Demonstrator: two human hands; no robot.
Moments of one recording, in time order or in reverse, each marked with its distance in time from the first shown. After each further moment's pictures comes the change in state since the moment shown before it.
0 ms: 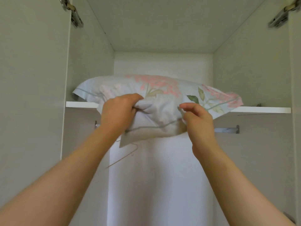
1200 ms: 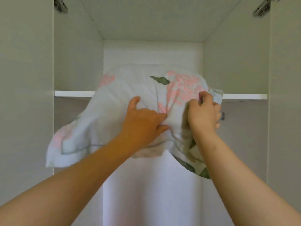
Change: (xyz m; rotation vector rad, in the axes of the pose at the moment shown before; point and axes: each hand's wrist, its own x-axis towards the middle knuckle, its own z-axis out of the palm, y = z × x) left_hand -0.038 0.084 0.005 0.249 -0.271 0.283; right_hand -0.006 -0.004 -0.039 -0.488 0.329 0.113
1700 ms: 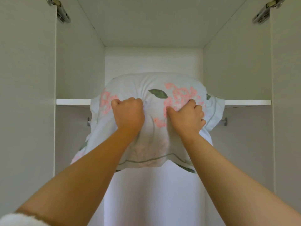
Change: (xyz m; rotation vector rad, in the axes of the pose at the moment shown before) left_hand 0.037 -0.043 0.035 -0.028 0.021 -0.559; right_hand 0.016 -0.007 0.044 -0.230 -0.063 -0.084
